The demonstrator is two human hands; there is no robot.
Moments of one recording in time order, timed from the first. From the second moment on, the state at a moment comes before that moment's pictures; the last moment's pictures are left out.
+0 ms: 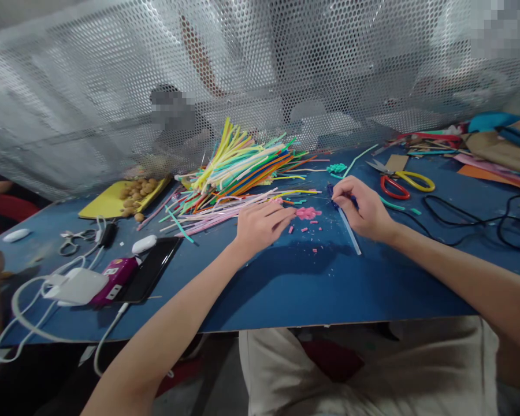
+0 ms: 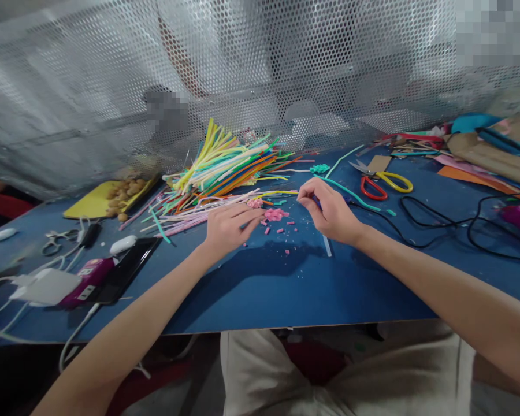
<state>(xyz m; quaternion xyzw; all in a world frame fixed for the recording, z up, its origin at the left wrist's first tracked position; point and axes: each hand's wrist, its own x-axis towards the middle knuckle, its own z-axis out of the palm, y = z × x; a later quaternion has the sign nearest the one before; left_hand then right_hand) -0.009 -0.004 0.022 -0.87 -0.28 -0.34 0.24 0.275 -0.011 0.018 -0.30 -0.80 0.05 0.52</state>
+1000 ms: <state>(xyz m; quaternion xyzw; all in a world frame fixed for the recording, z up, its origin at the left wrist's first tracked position) -0.002 -0.004 0.020 -0.84 -0.45 -0.26 0.12 0.273 -0.016 0.021 -0.29 -0.79 0.02 0.54</state>
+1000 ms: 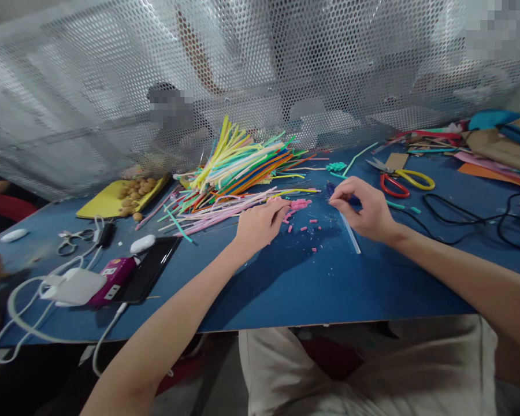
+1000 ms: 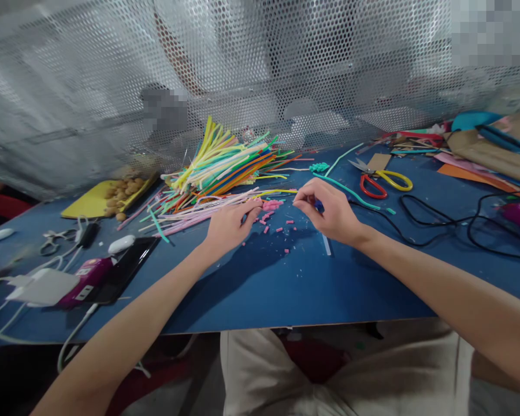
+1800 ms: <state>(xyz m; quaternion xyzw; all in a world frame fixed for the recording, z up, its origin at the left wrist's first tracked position) -0.002 -0.012 0.021 -0.89 -0.35 -0.21 0.22 0.273 -0.013 0.019 -0.25 -0.84 0.03 0.48</state>
